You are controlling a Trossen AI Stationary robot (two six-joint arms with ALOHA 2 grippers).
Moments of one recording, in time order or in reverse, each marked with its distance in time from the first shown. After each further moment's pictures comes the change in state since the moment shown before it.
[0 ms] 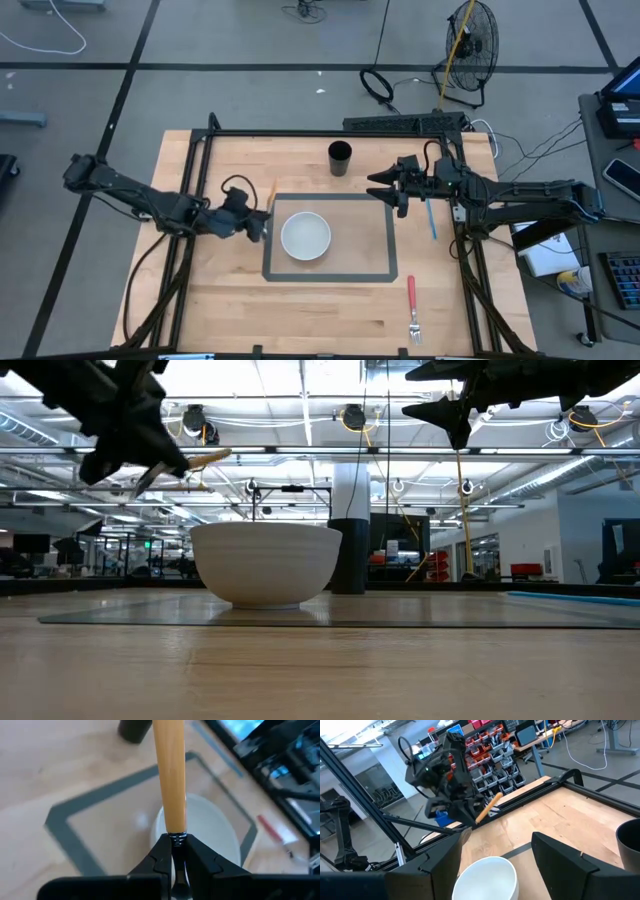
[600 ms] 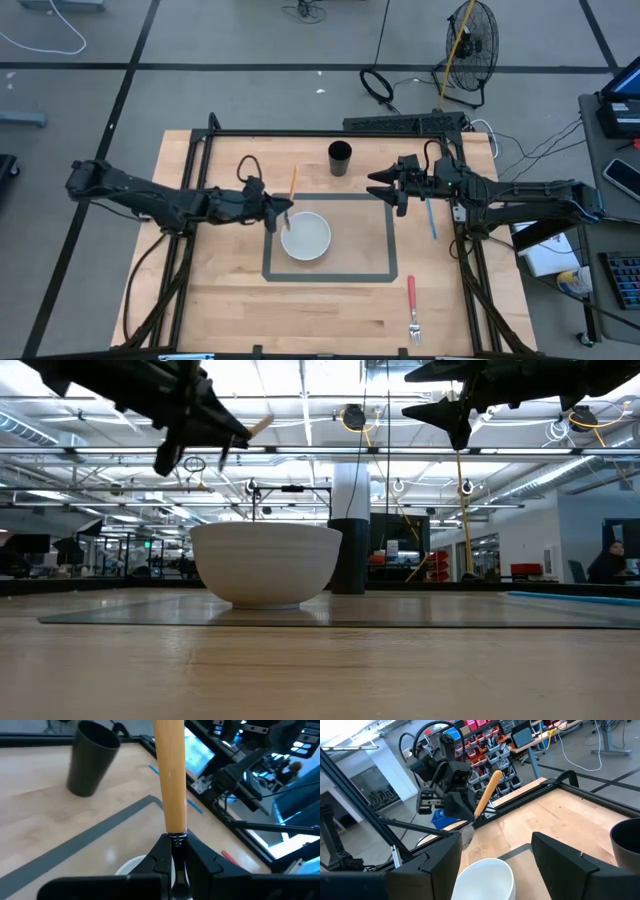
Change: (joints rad) left arm 0.181 0.154 0.001 0.493 0.152 0.278; right arm 0.000 0.000 0.000 0.000 0.020 0.003
